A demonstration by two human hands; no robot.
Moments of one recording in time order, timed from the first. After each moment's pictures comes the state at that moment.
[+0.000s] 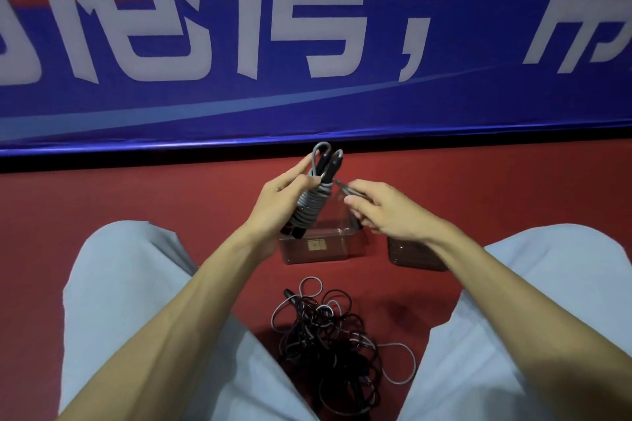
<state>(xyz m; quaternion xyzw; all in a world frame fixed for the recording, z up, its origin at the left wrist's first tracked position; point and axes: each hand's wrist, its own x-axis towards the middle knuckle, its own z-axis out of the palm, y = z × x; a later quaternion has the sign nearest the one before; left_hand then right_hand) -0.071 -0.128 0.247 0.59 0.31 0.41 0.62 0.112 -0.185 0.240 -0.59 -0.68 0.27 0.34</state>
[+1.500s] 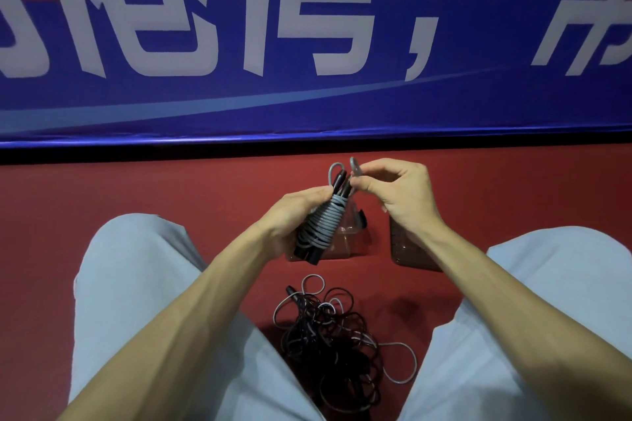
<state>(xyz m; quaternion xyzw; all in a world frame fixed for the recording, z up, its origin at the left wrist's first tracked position) -0.070 -0.126 0.236 0.57 0.36 0.25 0.70 0.096 -0.189 0.255 -0.53 -0.56 0.19 0.61</state>
